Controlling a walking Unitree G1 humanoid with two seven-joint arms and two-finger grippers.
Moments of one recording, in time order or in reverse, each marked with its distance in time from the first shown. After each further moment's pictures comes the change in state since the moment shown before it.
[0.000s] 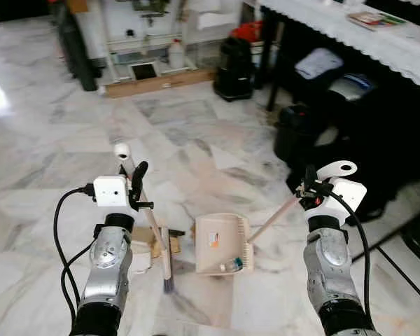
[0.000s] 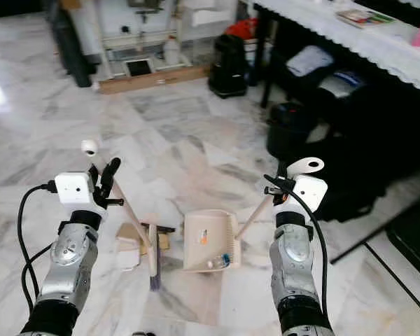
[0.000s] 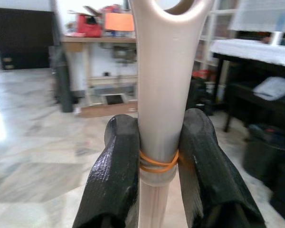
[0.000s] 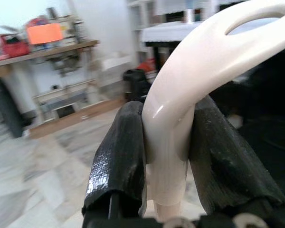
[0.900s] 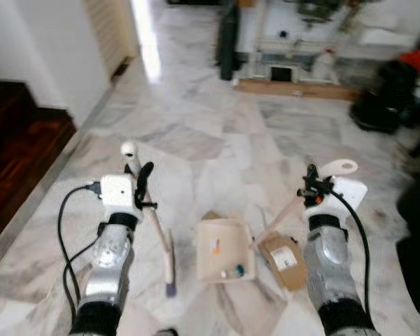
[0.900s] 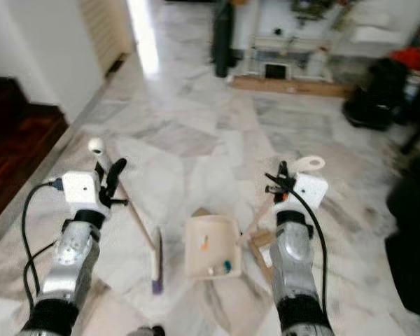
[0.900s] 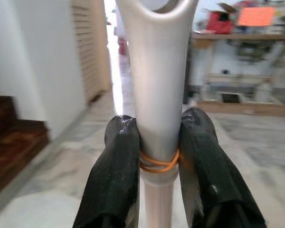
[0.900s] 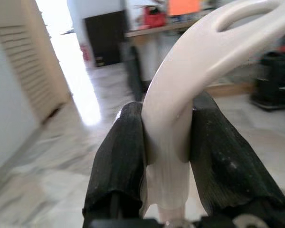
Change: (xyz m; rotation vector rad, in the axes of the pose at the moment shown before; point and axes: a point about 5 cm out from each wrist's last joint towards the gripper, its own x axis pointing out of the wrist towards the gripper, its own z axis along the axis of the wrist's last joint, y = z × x) left arm 0.001 0.003 -0.001 0.041 0.009 -0.013; right arm 0.003 0.010 0.002 -0.005 0.007 0.025
